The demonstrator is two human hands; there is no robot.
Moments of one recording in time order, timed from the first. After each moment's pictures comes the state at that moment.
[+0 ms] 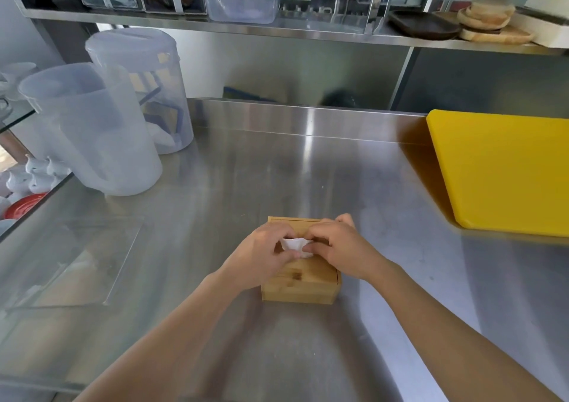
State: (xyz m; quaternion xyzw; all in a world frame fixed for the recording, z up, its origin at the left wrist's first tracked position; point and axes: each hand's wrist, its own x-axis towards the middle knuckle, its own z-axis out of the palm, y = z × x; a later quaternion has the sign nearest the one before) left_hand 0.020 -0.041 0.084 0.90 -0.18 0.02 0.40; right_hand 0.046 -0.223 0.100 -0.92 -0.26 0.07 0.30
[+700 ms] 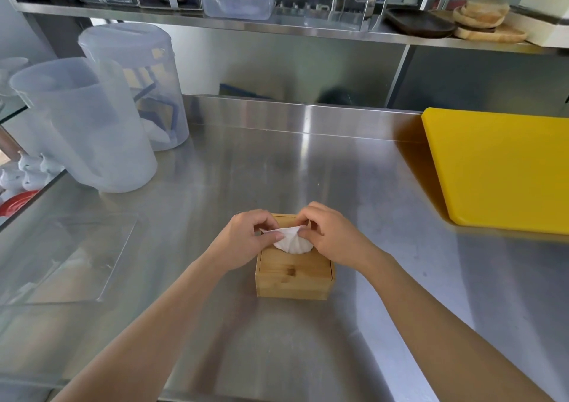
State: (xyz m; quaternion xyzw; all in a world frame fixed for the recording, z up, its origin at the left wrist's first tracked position) left_hand 0.034 -0.024 0.090 0.87 -0.11 0.00 0.48; right_hand 0.045 -0.216 0.118 -0.90 -0.26 0.05 0.33
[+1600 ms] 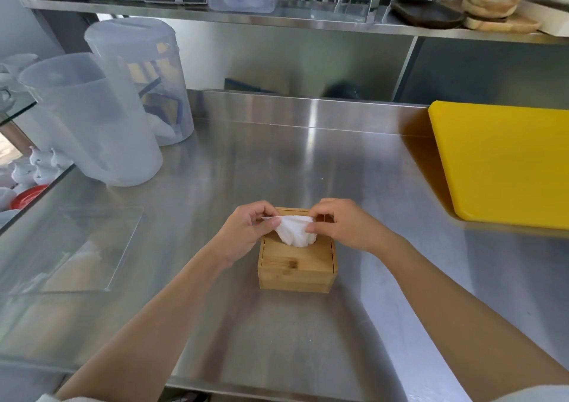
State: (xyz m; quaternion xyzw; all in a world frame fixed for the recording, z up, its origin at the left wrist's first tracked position) left_hand 0.030 -0.024 0.089 0.77 -0.10 -0.06 0.63; right_hand 0.063 -0.234 0.116 -0.90 -0.25 0.14 0.34
